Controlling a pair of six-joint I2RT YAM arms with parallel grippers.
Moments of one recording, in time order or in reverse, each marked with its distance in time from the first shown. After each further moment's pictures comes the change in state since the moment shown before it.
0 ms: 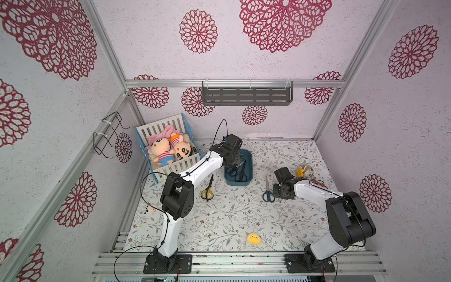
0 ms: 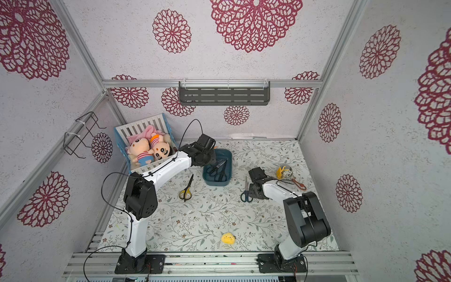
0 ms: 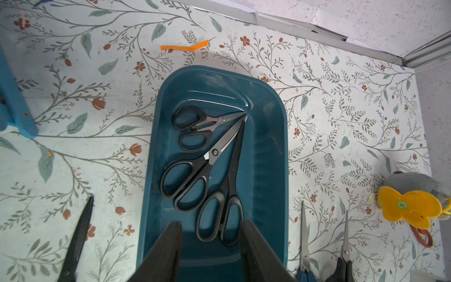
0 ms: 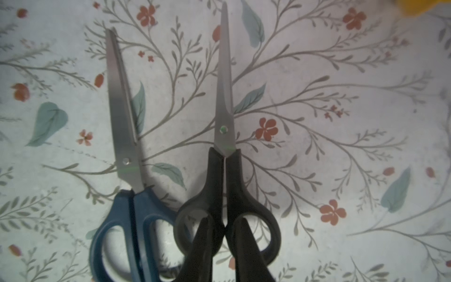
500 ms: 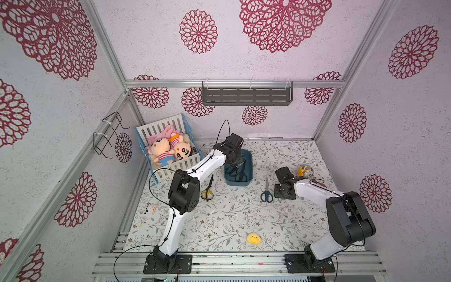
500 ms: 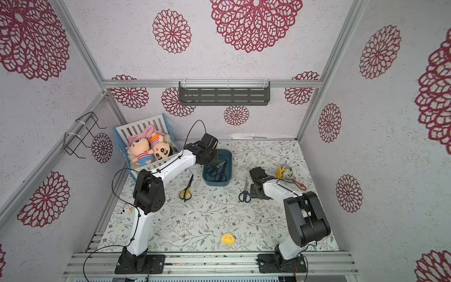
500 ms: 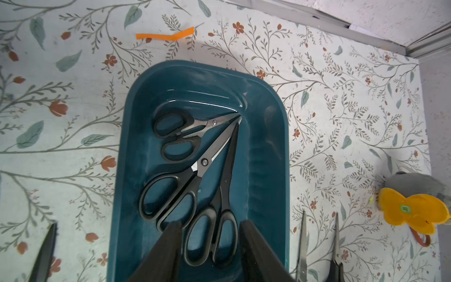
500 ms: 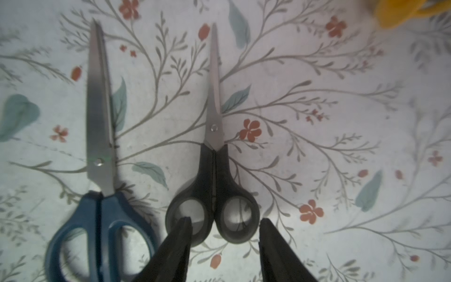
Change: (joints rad) left arm 0.006 0.146 0.133 -0.019 0.064 0.018; right arm -0.008 -0.042 0.039 -0.066 0.036 -0.041
